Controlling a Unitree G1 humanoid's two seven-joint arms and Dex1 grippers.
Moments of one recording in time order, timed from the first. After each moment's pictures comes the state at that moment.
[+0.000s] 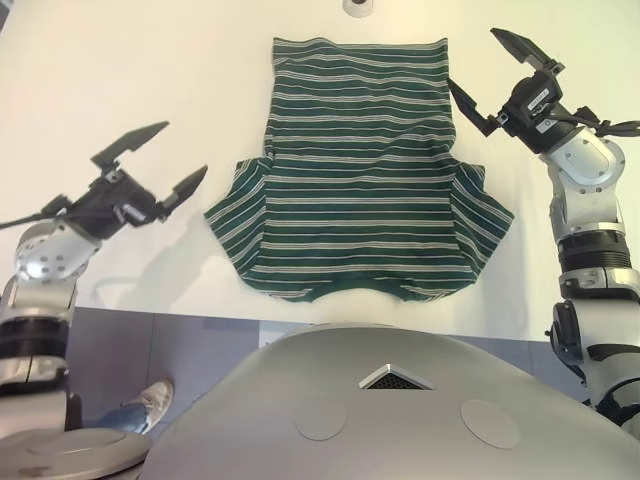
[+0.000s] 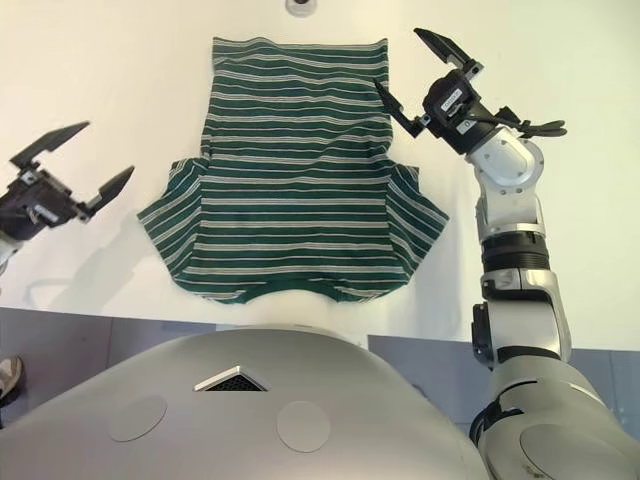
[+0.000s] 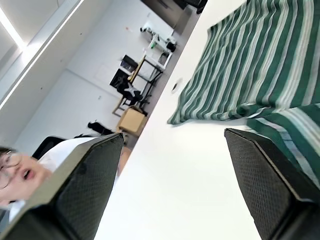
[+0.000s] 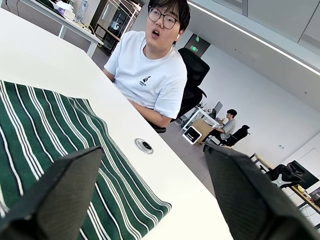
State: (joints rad) left arm 0.34 0.94 0.04 0.28 -0.10 -1.03 -0.53; right arm -0.25 -0.56 0.07 0.46 0.12 -0.62 0.64
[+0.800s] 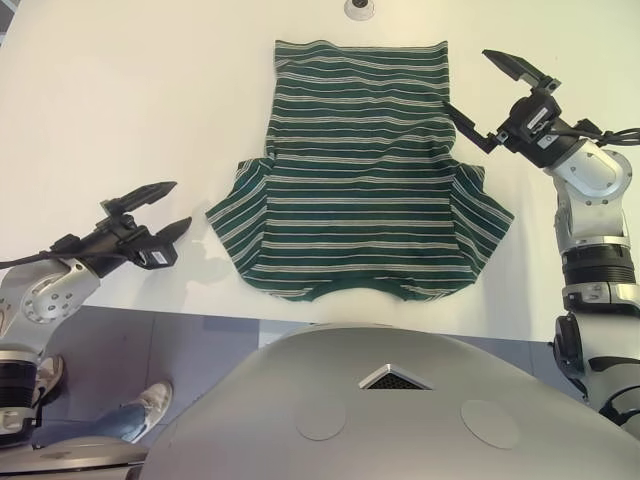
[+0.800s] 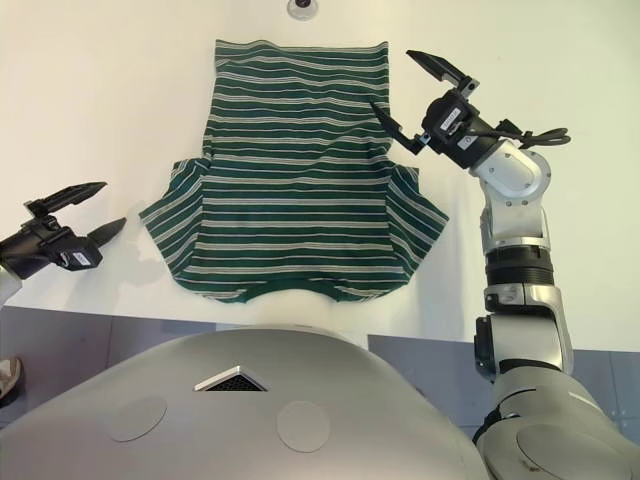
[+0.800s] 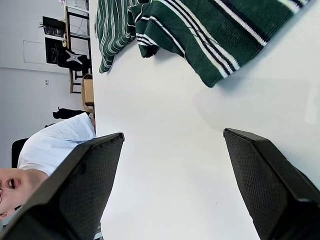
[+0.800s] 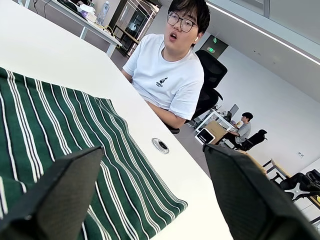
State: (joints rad) left arm 0.48 0.96 0.14 0.11 0.52 -0.81 -0.30; right arm -0.19 -0.57 0.04 0.38 0.12 -0.59 0.73
